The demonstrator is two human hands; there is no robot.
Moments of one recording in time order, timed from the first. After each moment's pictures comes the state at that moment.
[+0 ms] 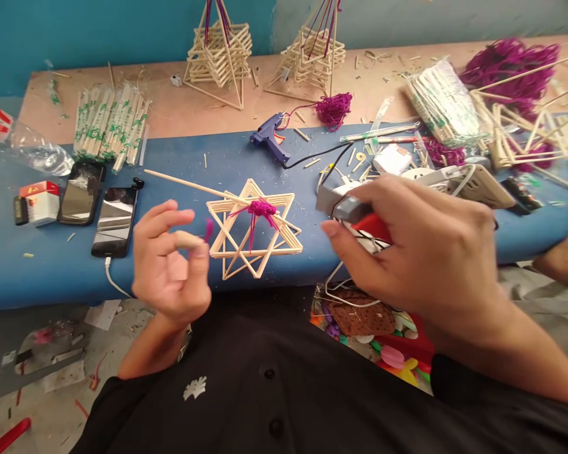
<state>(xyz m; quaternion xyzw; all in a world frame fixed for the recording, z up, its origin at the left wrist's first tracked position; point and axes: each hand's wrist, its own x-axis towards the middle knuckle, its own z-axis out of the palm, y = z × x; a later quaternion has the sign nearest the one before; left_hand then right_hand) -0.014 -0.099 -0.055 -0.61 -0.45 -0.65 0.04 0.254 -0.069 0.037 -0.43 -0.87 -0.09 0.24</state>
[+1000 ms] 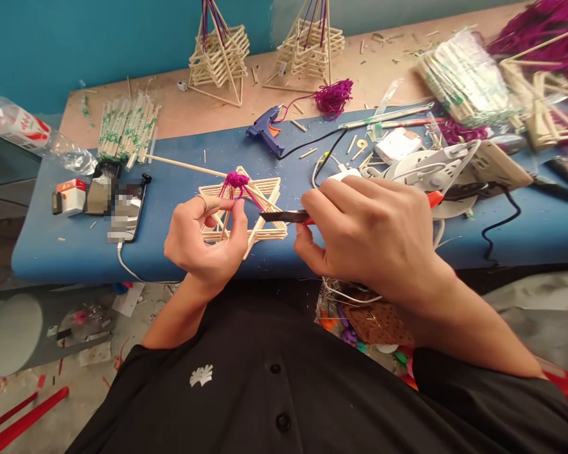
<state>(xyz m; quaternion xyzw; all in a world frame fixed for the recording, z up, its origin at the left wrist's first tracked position) 0.059 -0.097 -0.052 -0.59 -0.56 -0.57 0.13 0.267 -0.074 0.008 -0.40 -0.88 -0.19 0.18</state>
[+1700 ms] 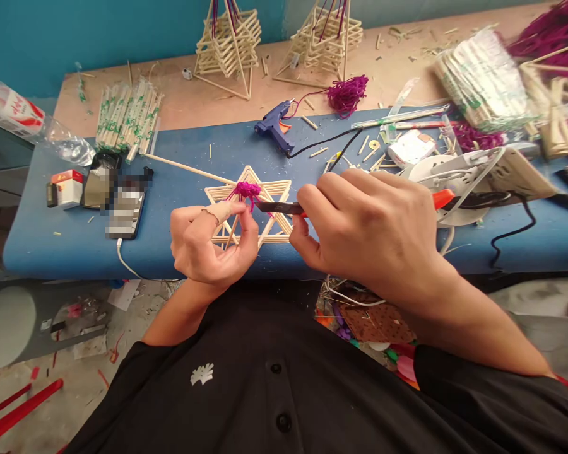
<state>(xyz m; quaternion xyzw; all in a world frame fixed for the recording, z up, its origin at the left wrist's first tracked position) 0.042 -0.099 -0.068 -0.62 -0.54 -0.53 0.21 0.243 -0.064 0.015 -0.40 -0.89 -0.16 0.16</state>
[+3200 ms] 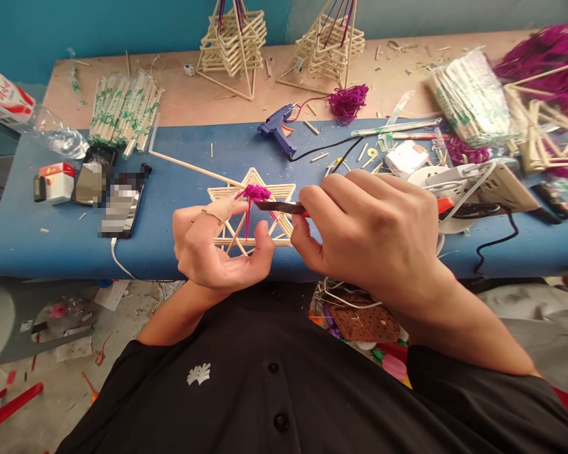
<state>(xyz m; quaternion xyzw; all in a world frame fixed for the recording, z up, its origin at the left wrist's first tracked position) 0.051 -0.095 -0.051 -0.61 -0.47 -0.62 0.16 0.237 -0.061 0.014 -0.35 -0.88 -0.23 0.21</state>
